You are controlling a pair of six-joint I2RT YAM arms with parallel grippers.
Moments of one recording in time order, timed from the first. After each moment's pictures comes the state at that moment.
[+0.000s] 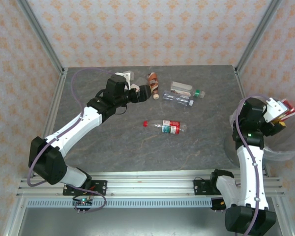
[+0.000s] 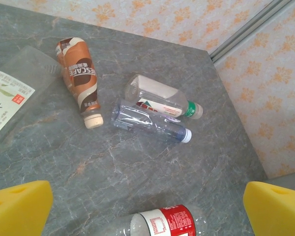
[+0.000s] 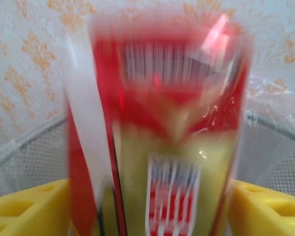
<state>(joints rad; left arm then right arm) -0.48 1.45 1.22 -0.27 0.11 -0.59 -0.21 0.82 0.86 -0.45 0.93 0.30</state>
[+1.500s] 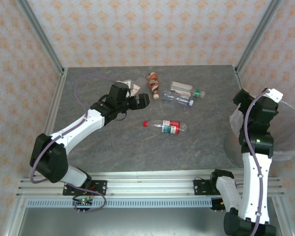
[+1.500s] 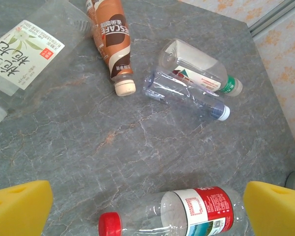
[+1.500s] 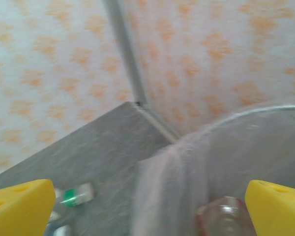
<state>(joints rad) -0.48 1.47 1.11 -0.26 0.07 -0.59 -0.21 0.76 1.07 -0.60 0.22 0.29</state>
